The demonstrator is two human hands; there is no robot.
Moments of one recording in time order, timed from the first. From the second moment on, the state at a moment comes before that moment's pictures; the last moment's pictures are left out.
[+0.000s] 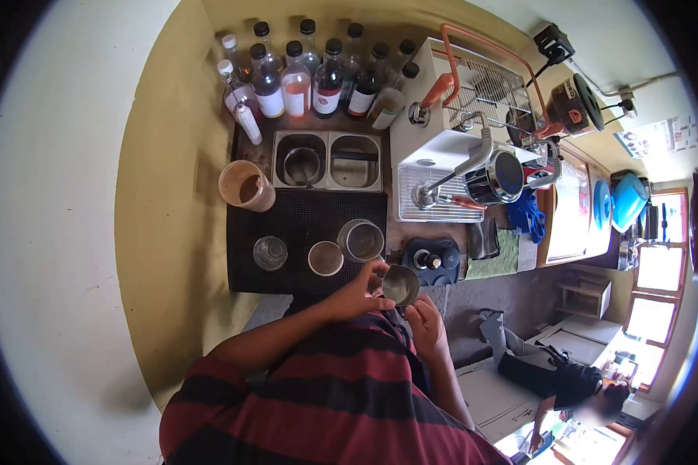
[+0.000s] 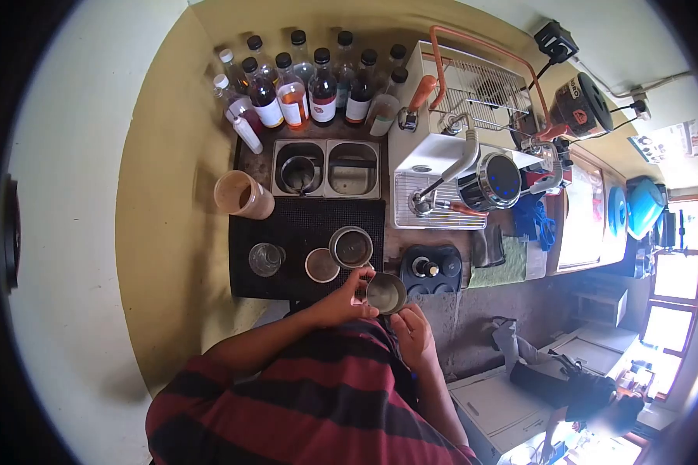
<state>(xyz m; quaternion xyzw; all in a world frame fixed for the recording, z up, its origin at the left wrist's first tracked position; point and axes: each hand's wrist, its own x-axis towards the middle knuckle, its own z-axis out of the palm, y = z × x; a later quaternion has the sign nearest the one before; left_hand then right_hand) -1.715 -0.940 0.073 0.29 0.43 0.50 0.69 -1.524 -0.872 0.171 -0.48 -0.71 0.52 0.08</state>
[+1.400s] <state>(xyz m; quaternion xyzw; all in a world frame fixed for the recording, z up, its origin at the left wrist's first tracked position) -1.725 -0.942 0.021 0.08 0.12 0.48 0.86 -1.567 -0.858 0.183 -0.57 -0.68 0.45 0.09</state>
